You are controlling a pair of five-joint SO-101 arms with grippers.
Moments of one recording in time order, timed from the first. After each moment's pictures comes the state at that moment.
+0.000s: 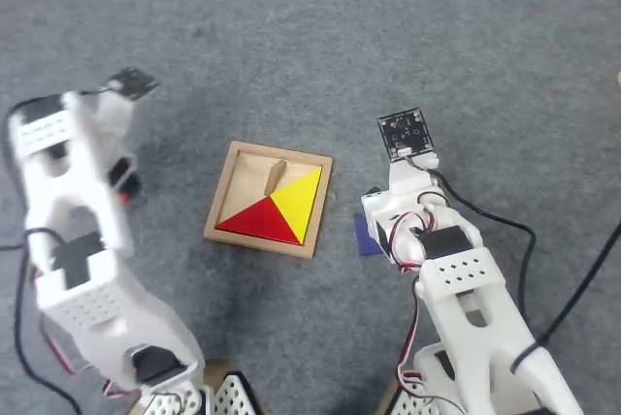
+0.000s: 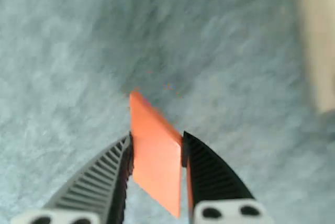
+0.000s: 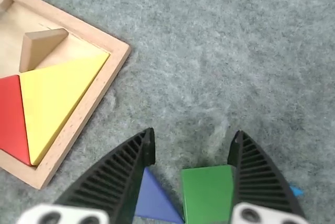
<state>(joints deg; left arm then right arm) -29.1 21.1 -2.2 82.8 -49.5 -20.2 -38.7 64.2 33.0 0.1</state>
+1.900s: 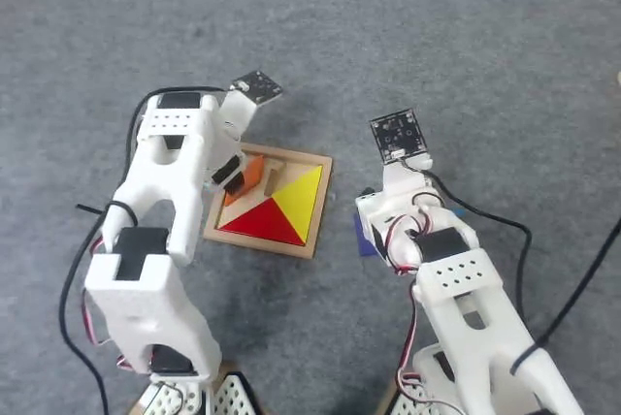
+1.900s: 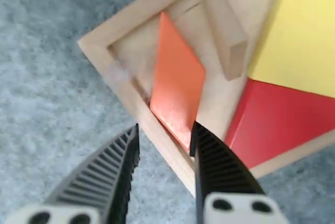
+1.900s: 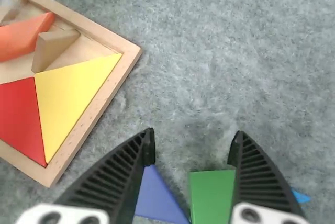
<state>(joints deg) -6.3 19.5 7.4 75.0 -37.1 -22.0 -39.3 64.2 33.0 0.1</state>
